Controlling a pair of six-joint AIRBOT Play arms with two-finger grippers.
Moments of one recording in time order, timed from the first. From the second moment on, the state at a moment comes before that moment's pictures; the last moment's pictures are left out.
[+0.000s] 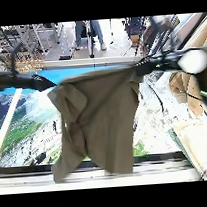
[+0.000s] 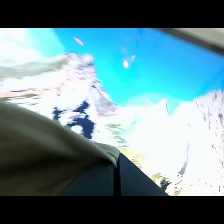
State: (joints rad) left arm 0.12 -1.61 1.85 0.71 -1.35 -0.89; right arm 0.21 -1.40 1.82 -1.49 1.09 1.38
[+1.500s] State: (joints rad) left arm -0.30 -1.58 1.20 1.06 -1.15 -1.20; right arm -0.29 -1.09 0.44 -0.76 1.27 1.11
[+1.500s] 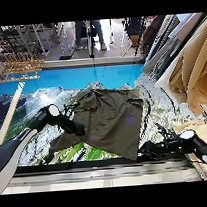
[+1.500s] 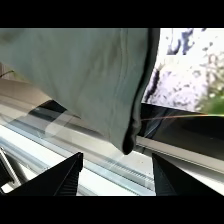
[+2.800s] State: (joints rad) left arm 0.37 -1.32 1.74 0.11 -1.58 -1.07; right arm -0.05 -0.68 1.41 -1.16 1.46 1.28
